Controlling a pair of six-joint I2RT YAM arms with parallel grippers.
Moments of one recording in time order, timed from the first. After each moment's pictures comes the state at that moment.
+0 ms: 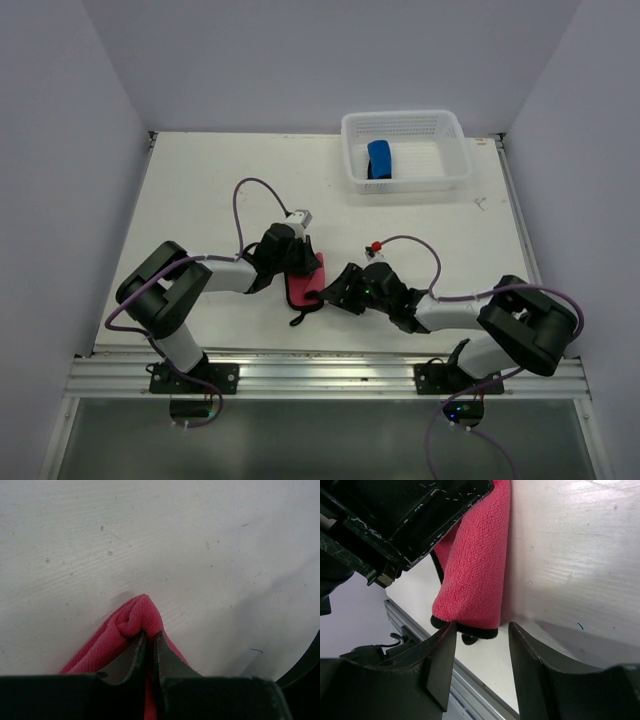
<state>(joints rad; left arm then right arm) -0.65 1.69 0.66 0.40 0.13 -0.51 0.89 1.44 0.40 0.47 -0.01 1.24</state>
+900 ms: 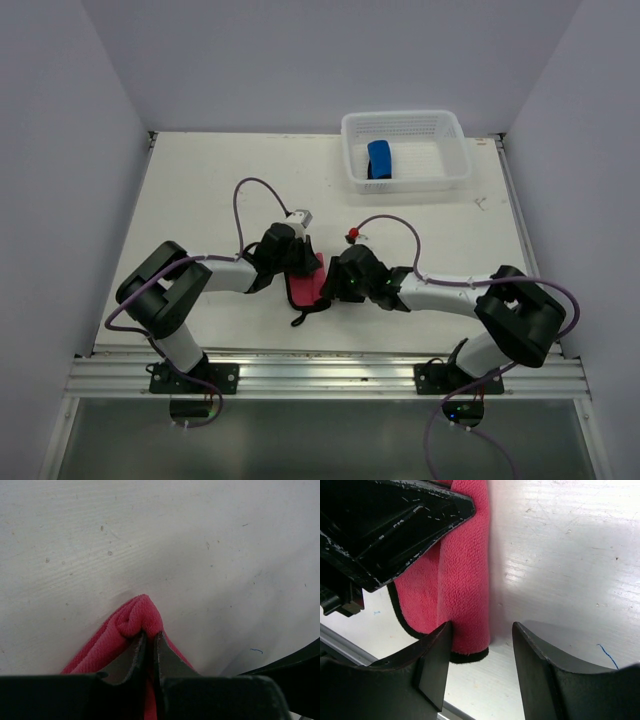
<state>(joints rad) -0.65 1.69 0.66 0.39 0.13 -0.51 0.90 1.50 0.68 -0.01 0.09 0.93</state>
